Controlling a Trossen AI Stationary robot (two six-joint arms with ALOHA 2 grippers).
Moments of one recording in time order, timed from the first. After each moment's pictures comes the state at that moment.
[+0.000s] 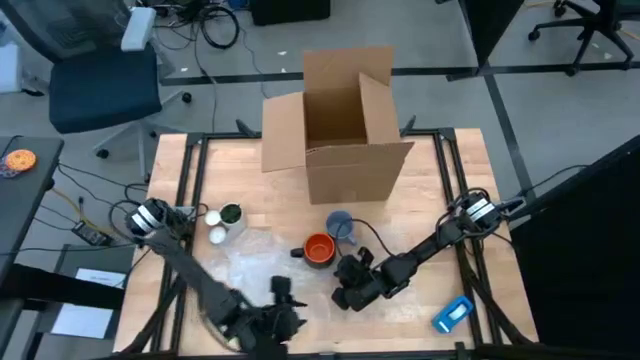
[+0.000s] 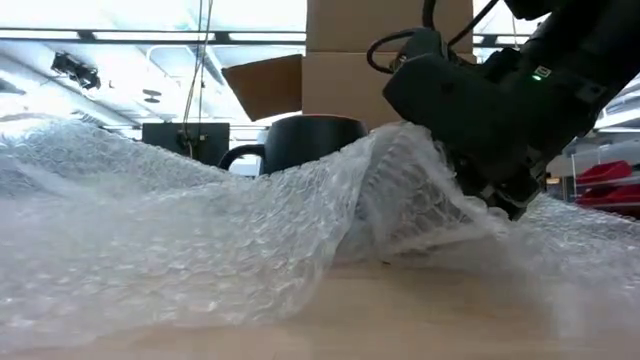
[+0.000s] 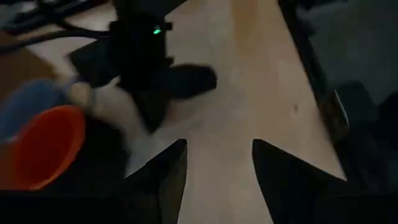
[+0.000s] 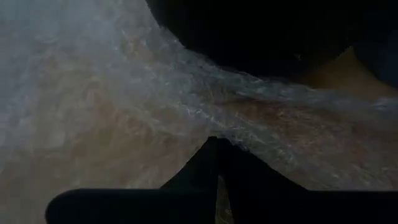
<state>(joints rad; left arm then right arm) -0.77 1.85 1.32 -0.27 -0.65 -0.35 0.56 2.01 1.10 -0.13 0.57 1.02</state>
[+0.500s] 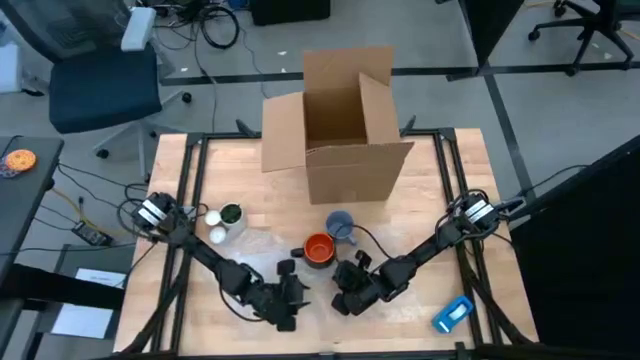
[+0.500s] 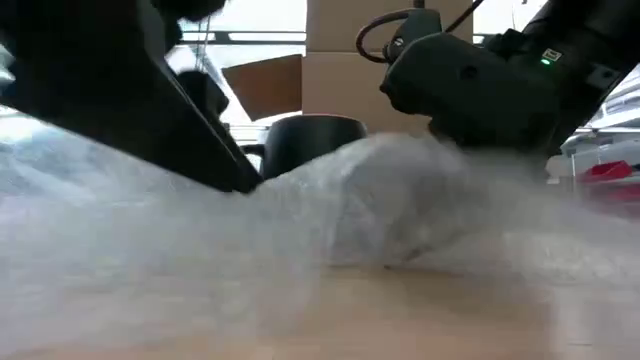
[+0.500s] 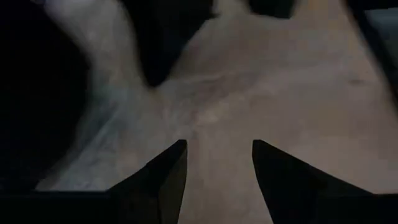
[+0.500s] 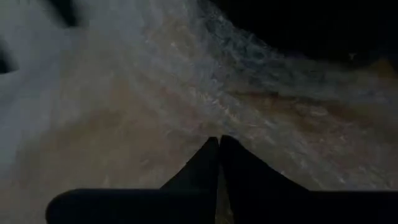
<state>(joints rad) -0.63 1.85 0.95 0.10 -0.51 -0.49 0.56 2.02 1.14 -0.14 0.56 0.94</state>
